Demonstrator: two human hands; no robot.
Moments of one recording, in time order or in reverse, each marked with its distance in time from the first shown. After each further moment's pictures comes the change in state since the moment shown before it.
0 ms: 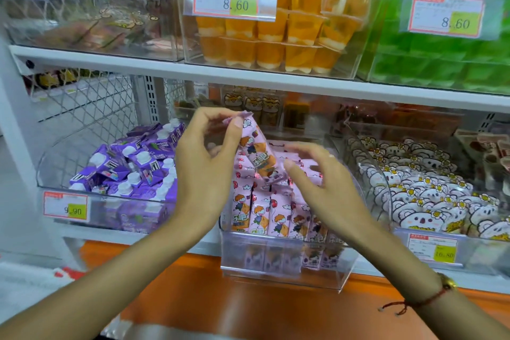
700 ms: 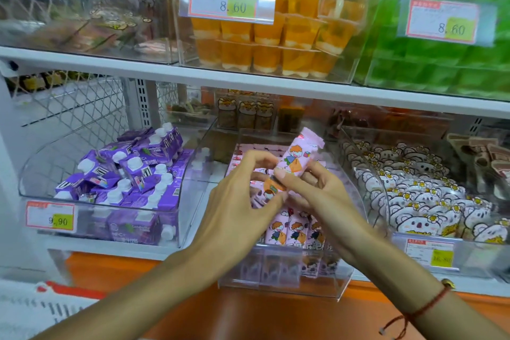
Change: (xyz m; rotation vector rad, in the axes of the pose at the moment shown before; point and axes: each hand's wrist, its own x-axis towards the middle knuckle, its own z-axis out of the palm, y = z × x) left_hand -0.036 -0.017 0.008 0.238 -0.454 -0.071; right_hand -0.002 -0.006 0.010 0.848 -0.027 0.436
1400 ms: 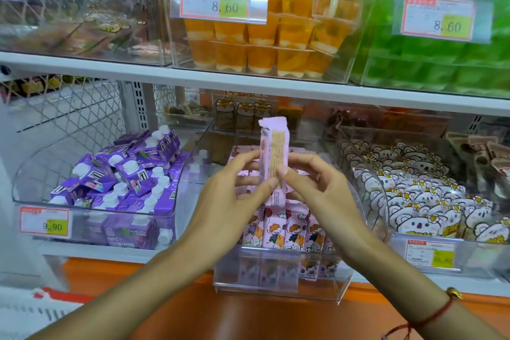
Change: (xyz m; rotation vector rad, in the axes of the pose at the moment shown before) left_hand 0.008 0.001 -0.008 -0.132 -0.059 -0.138; right_hand -0.006 -0.006 0.000 -0.231 0.008 -0.227
